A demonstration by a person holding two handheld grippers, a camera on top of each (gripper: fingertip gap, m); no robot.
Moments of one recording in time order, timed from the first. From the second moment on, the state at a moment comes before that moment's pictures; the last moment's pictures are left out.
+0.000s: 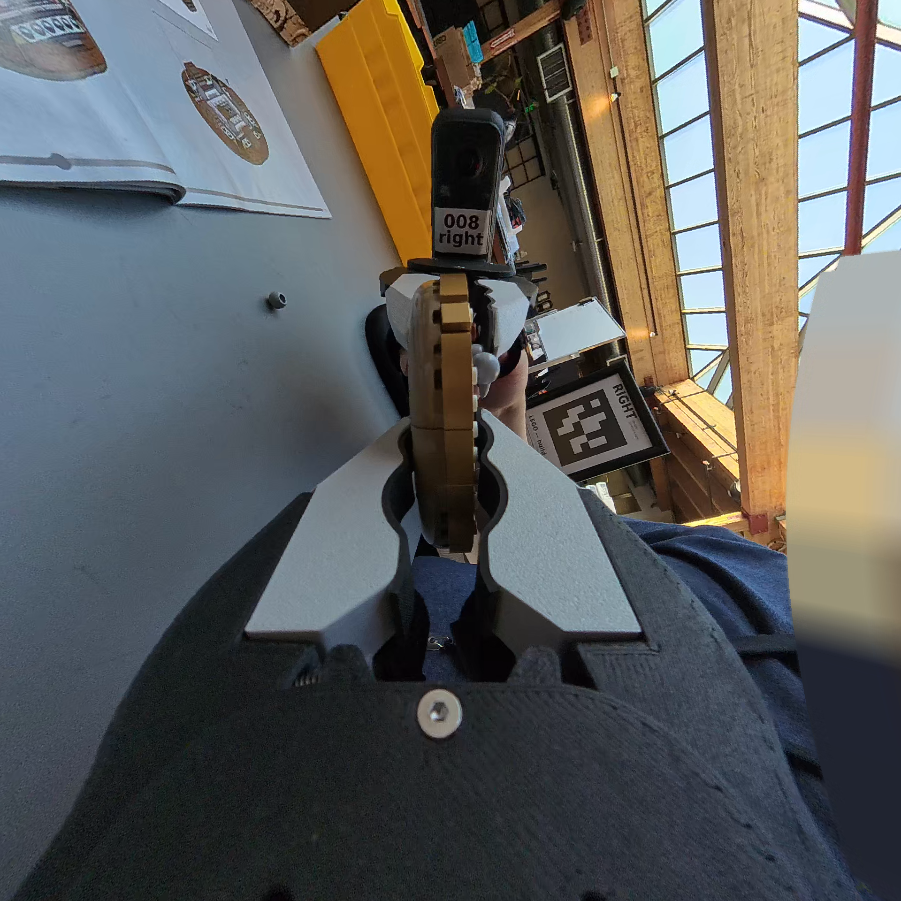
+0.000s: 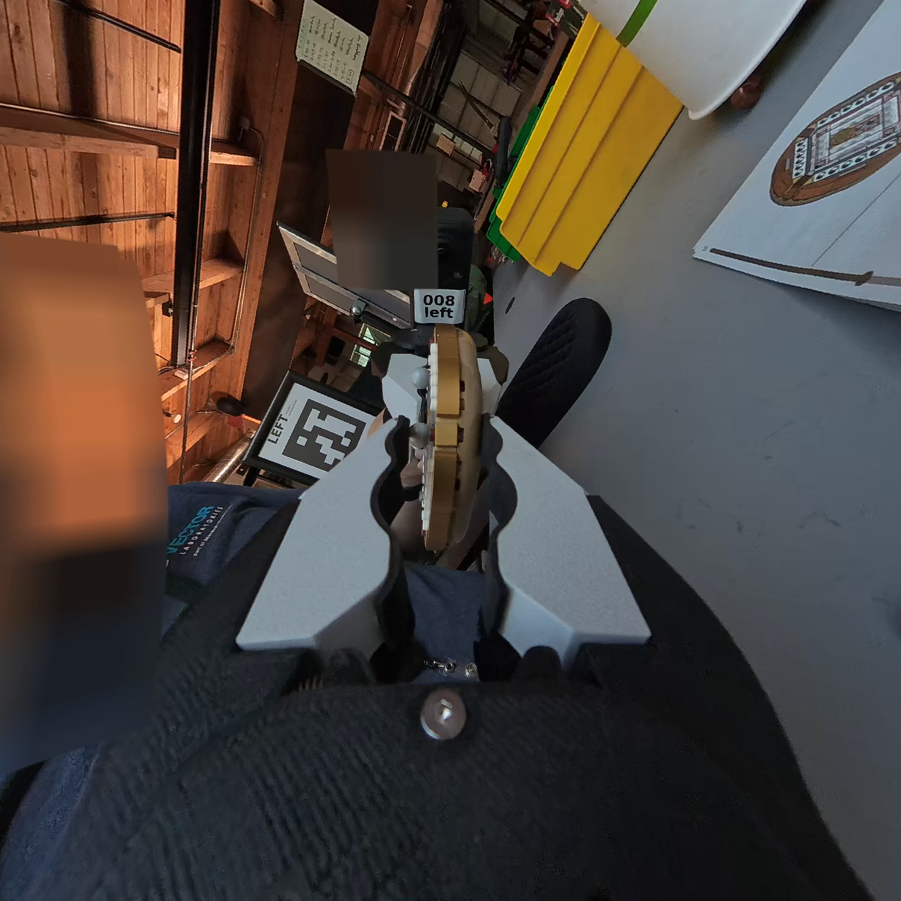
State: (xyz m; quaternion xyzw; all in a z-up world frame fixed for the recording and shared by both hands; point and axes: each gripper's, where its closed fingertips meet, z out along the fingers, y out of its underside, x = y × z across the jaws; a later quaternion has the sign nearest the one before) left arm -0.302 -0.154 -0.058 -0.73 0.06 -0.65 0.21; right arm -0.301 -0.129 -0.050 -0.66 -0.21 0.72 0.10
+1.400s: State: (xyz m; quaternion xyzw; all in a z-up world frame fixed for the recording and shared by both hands) left arm -0.314 -0.142 0.034 -0.78 0.23 -0.54 0.21; right arm -0.320 -0.120 0.053 -0.50 -0.24 0.80 0.24
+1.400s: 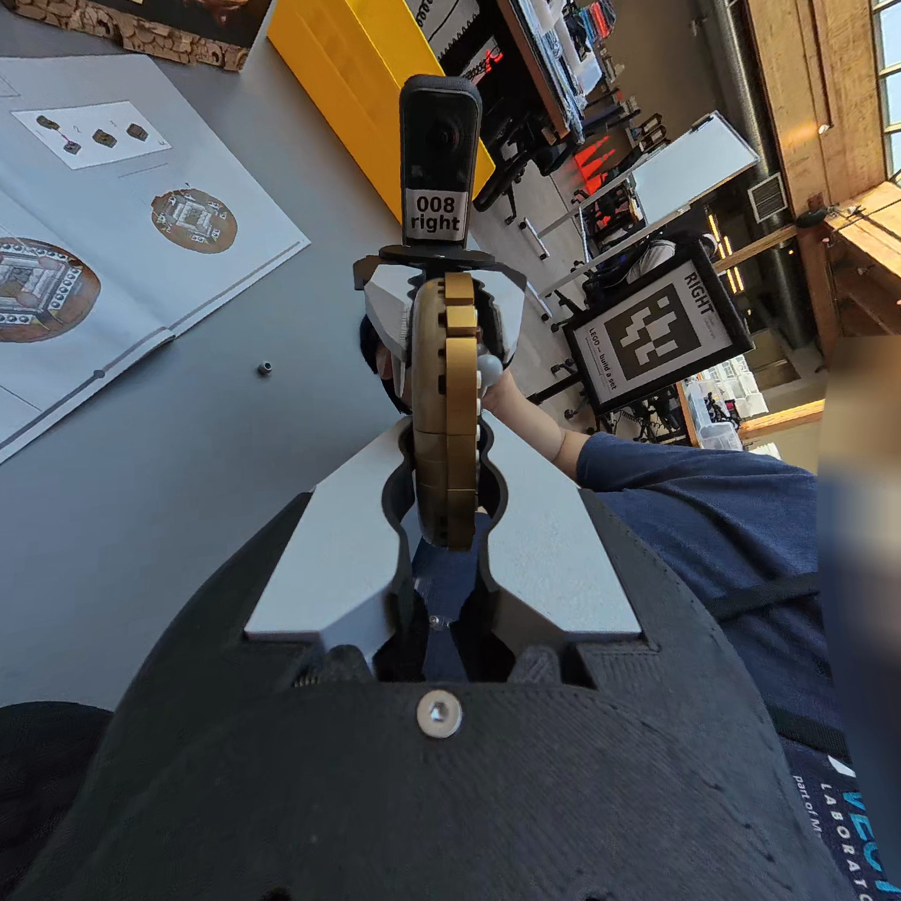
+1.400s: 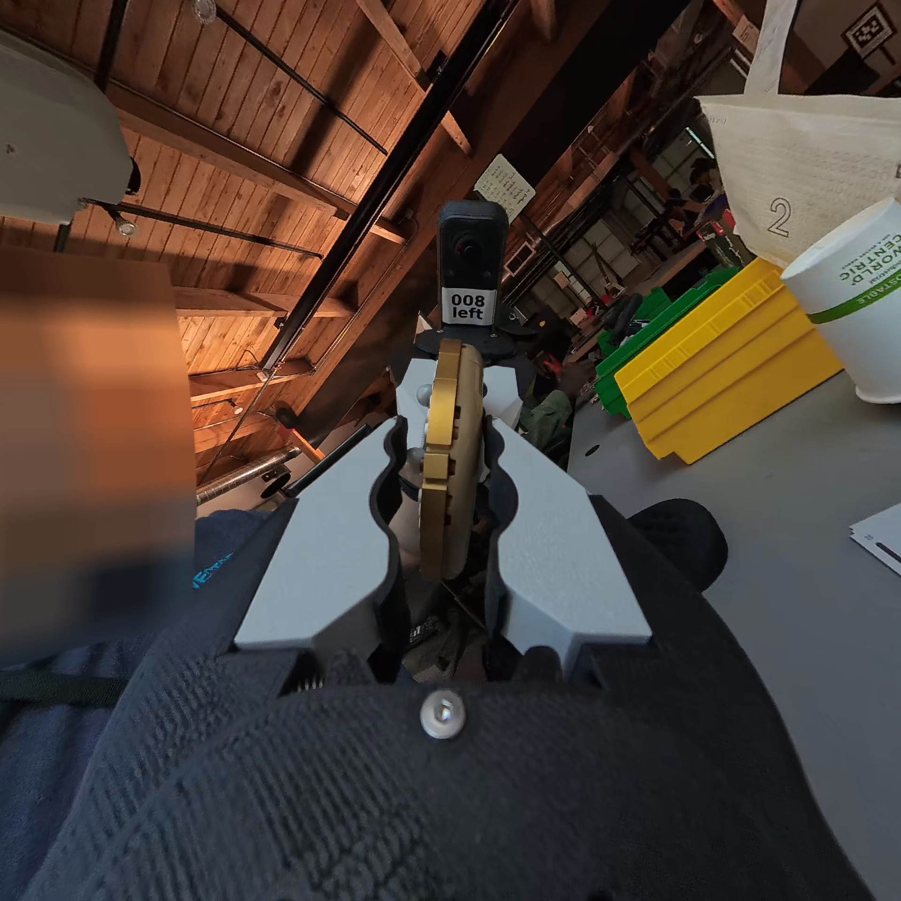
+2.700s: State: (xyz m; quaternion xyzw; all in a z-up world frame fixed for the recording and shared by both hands) left arm -0.280 -0.150 -0.013 -0.71 0.13 -0.64 0.28; right arm -0.282 -0.122 0.000 -0.65 -0.19 0.69 0.25
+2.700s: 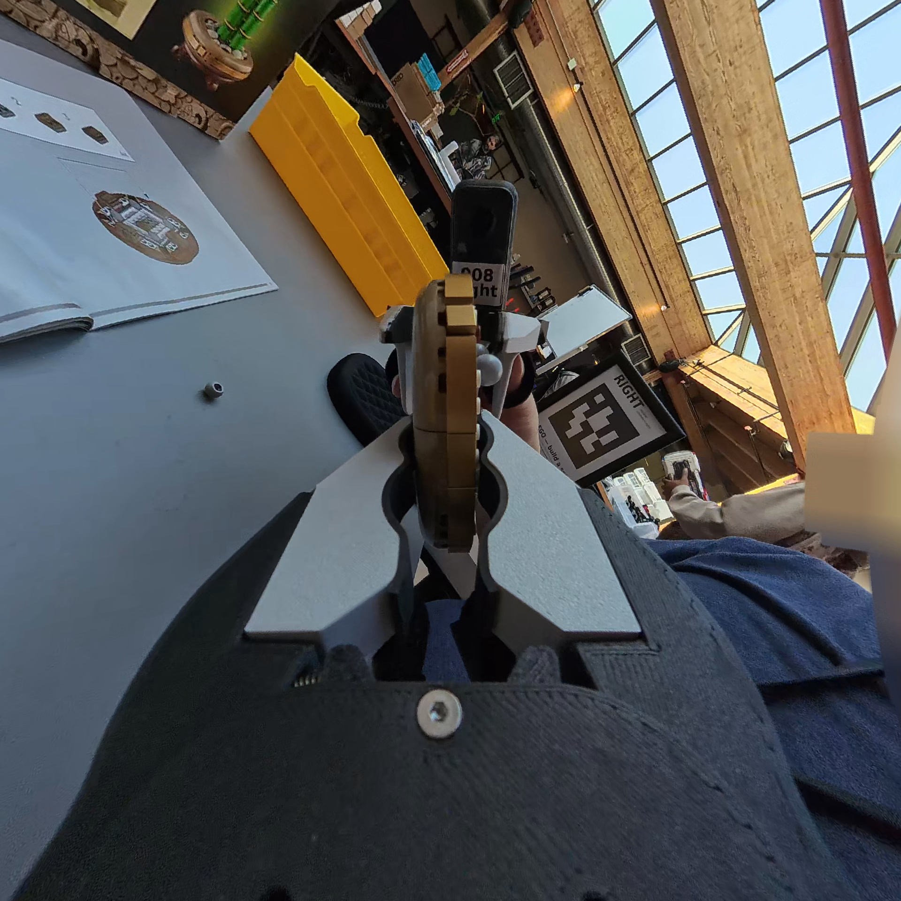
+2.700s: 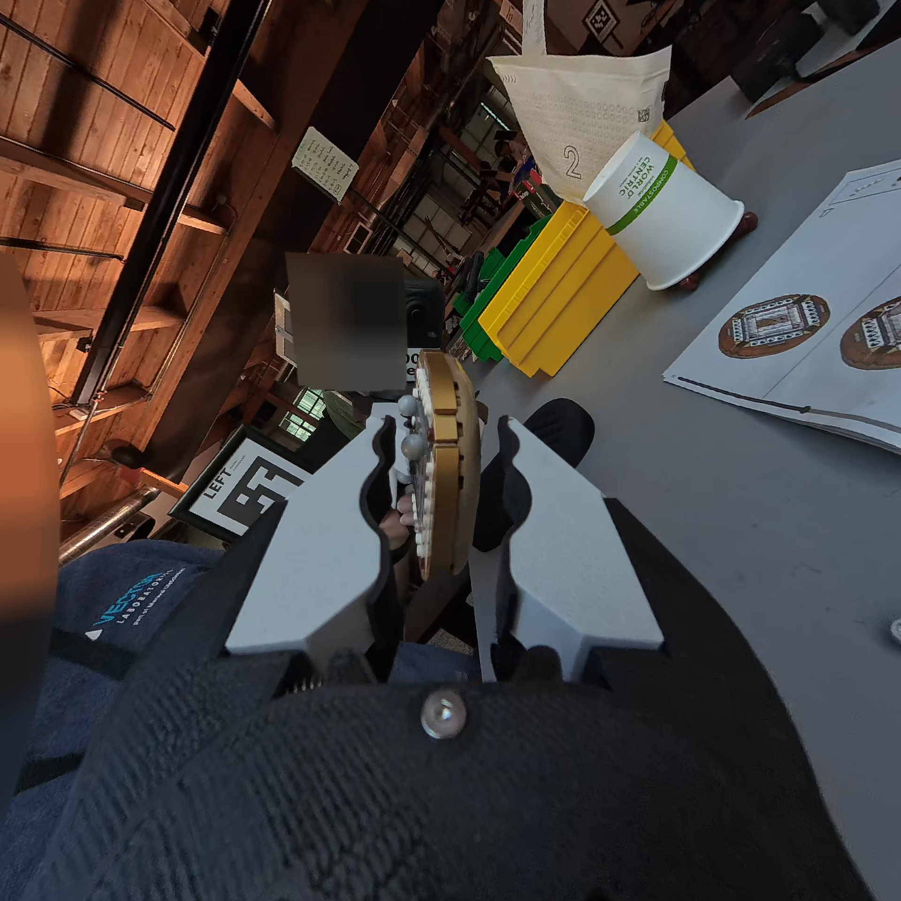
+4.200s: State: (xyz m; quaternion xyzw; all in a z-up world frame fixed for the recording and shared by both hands) left arm -0.277 -0.153 -0.022 -0.71 0.12 -0.64 0.28; right arm -0.278 -0.127 -0.008 -0.64 -0.17 0.72 0.21
